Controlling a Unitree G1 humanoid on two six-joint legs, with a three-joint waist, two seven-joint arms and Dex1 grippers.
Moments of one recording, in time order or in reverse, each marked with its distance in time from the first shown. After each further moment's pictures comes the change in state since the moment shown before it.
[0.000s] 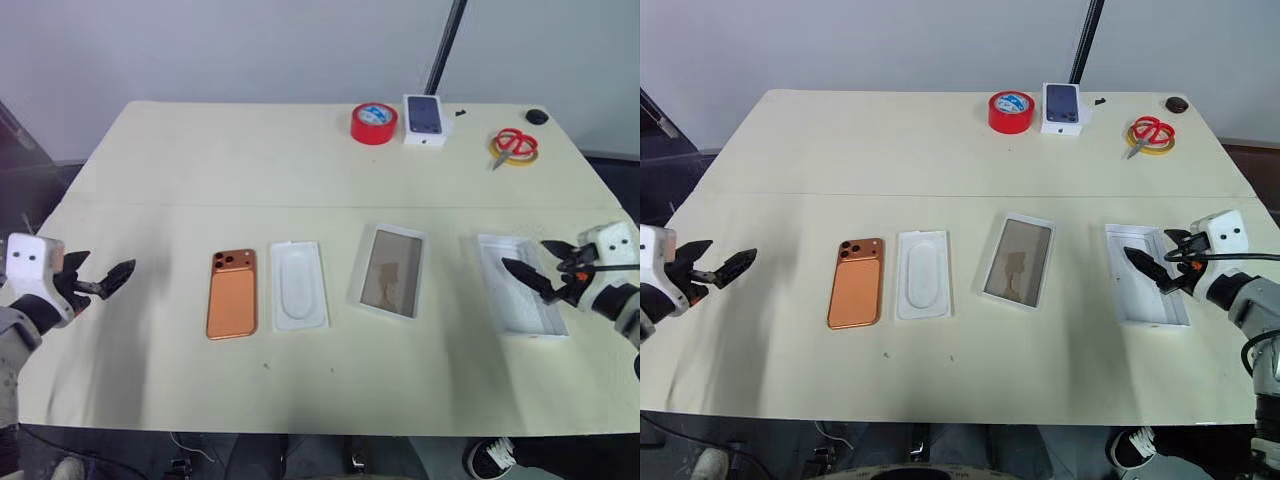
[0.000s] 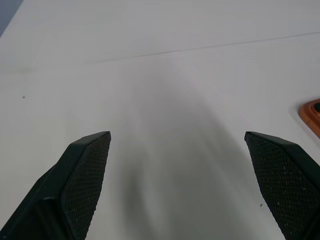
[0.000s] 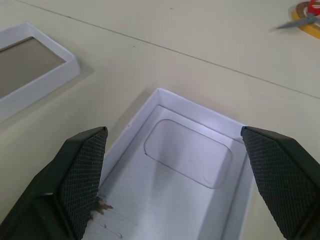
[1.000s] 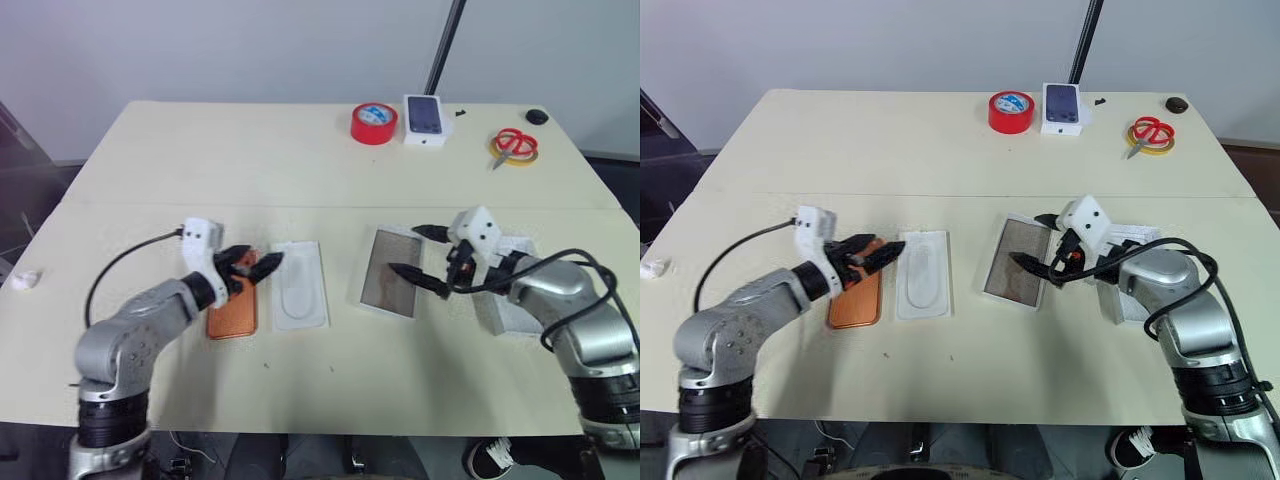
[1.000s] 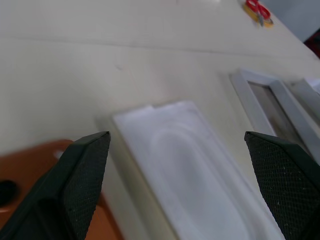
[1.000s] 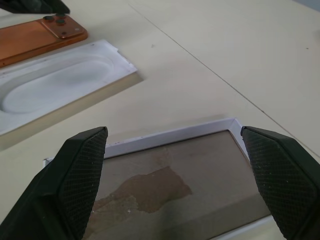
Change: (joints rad) left arm -0.280 -0.416 -0.341 -0.386 -0.274 0.630 0.411; right arm -0.199 0.100 0.408 -0.292 -0.035 0.049 0.029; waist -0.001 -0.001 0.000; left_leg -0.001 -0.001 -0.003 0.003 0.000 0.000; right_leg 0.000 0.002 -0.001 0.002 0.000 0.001
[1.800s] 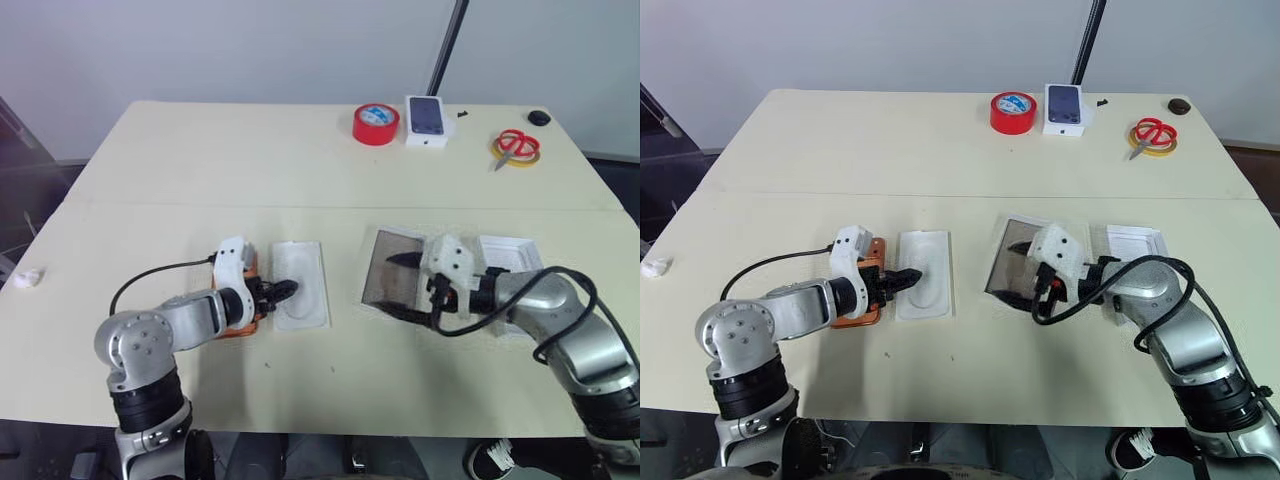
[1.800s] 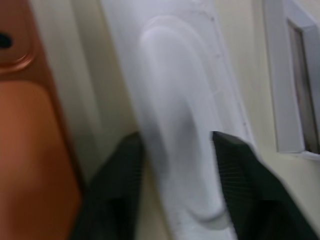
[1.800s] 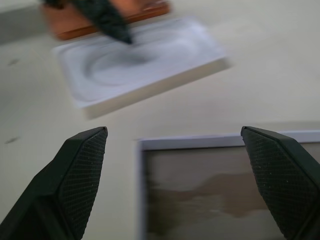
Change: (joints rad) left arm -0.078 -0.205 0.157 0.007 -0.173 0.455 0.330; right arm 0.042 -0.085 0.147 -0.198 -0.003 0.126 0.108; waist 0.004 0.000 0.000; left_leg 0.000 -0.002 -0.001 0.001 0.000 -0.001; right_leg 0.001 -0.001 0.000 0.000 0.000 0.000
